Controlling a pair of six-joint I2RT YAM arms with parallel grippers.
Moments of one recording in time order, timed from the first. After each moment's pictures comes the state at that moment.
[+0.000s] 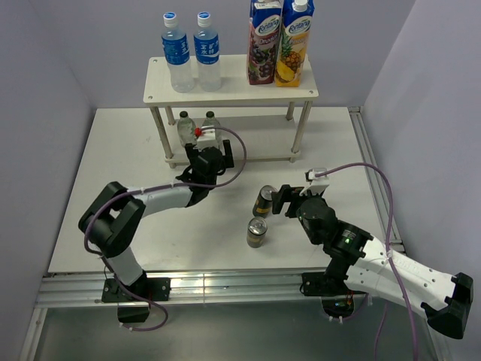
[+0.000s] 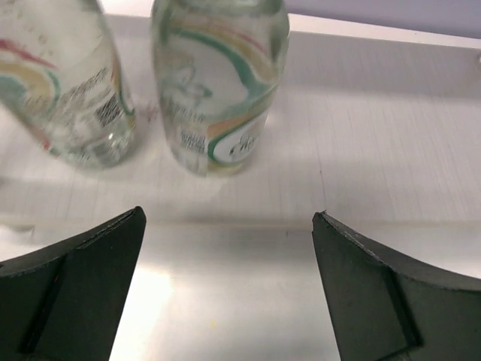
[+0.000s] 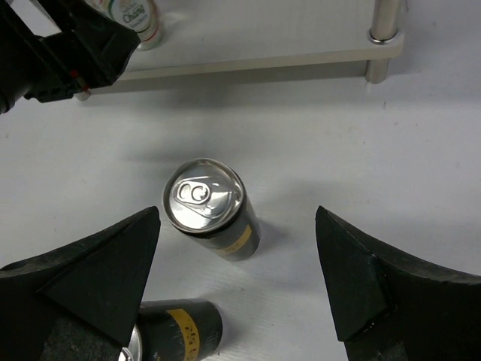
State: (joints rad) left arm -0.71 1.73 0.98 0.43 -0.64 -0.37; right arm 0.92 0.64 0.51 -0.23 0.66 0.51
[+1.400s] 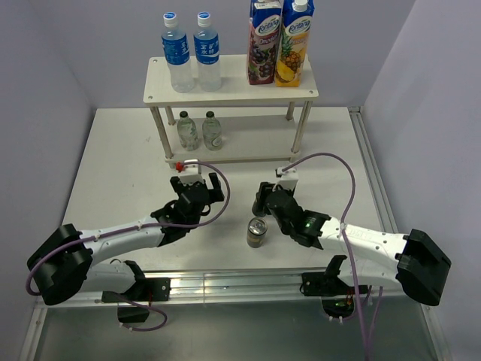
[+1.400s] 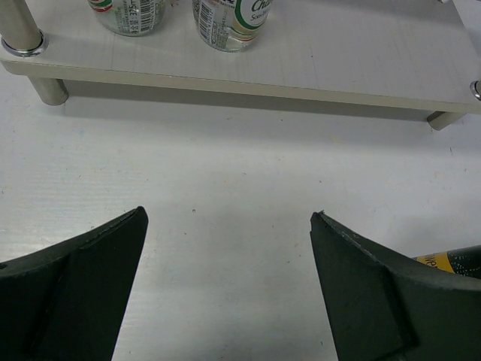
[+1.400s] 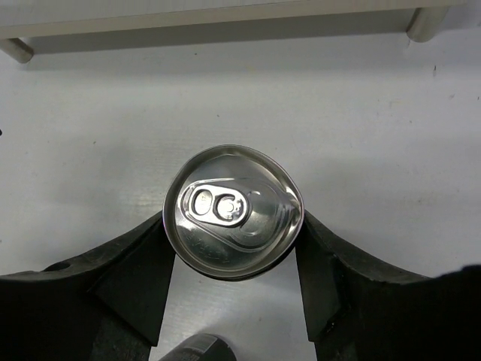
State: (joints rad) left arm -0.91 1.25 0.58 0.29 -0.74 -0.55; right arm 0.93 1.09 0.53 0.04 0.66 0.57
